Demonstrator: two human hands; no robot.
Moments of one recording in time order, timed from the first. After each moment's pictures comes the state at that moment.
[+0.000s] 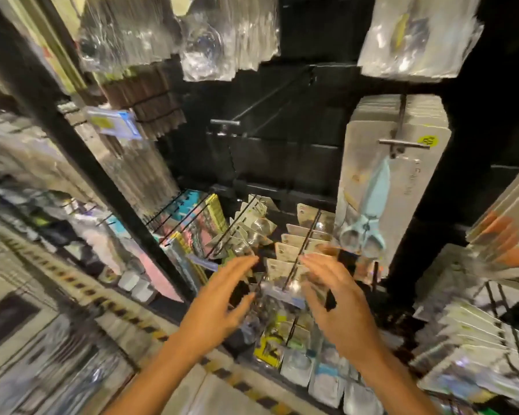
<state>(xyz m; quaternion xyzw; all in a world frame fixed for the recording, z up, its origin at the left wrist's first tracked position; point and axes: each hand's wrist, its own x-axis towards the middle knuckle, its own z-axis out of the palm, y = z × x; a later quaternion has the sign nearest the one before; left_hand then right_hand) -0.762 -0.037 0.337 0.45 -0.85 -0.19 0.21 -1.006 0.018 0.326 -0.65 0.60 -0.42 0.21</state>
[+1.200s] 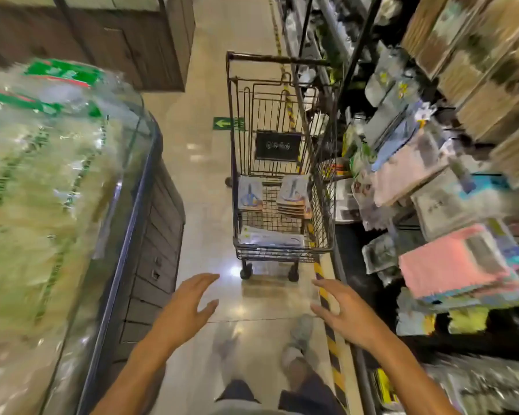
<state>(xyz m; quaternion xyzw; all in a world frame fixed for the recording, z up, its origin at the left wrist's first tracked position) -0.193 0.290 0.141 0.87 -0.36 -0.24 0.25 -0.411 -0.008 0.180 -0.89 0.27 0.14 0.33</state>
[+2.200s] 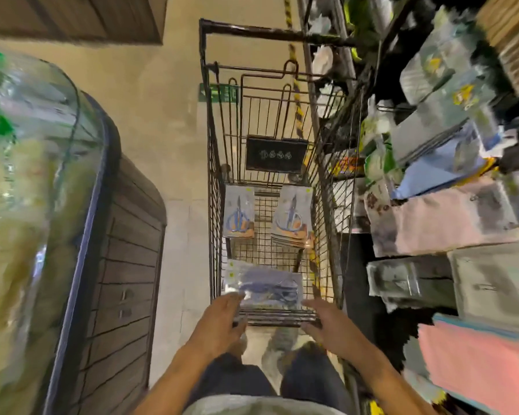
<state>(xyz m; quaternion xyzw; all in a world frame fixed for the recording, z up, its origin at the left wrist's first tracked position) -0.041 0.049 0.058 0.84 -0.31 -0.41 0.18 -0.201 -0.186 0.096 -0.84 0.28 0.32 0.35</state>
